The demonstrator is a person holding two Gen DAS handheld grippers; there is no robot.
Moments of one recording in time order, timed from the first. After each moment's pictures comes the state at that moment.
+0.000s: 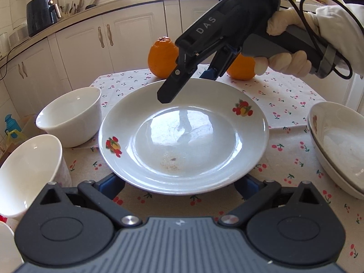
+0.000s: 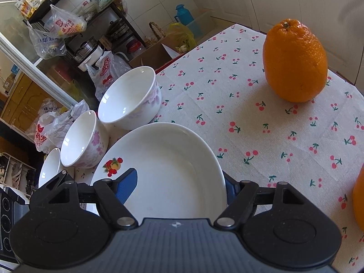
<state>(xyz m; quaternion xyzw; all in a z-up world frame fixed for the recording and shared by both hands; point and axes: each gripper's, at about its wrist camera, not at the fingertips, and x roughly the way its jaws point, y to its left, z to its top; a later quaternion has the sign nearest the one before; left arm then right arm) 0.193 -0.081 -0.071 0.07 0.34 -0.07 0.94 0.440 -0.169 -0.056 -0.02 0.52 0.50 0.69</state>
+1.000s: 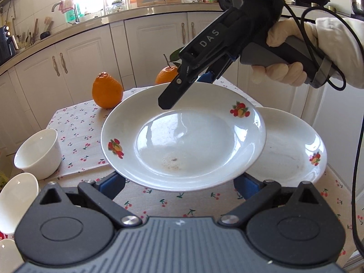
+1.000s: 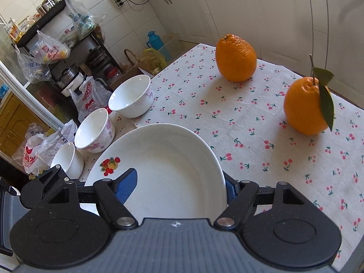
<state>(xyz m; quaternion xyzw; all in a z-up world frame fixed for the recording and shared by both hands) 0.146 -0.131 -0.025 0.11 0.31 -0.19 0.92 0.351 -0.281 -0.006 0.01 0.49 0.42 0.77</state>
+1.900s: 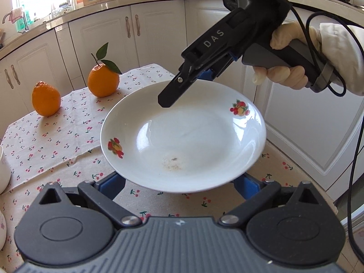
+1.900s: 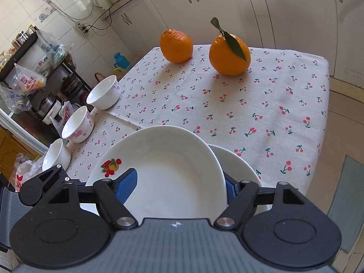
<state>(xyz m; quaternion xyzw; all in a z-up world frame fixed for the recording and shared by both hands) 0.129 -0.191 -0.039 0.15 0.34 -0.29 0.88 0.276 -0.383 -0.030 0.08 0.48 0.33 0.81</state>
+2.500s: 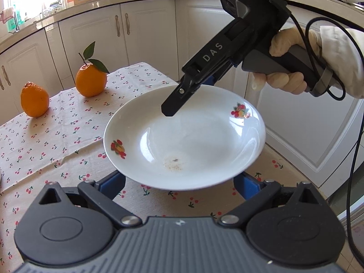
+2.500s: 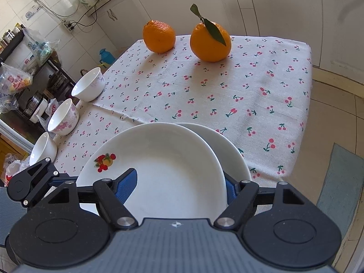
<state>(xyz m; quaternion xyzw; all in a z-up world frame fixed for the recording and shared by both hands) 0.131 -0.197 -0.043 0.15 0.34 -0.32 0.87 0.264 -0.393 -0.041 0.07 0.50 0.30 0.81</state>
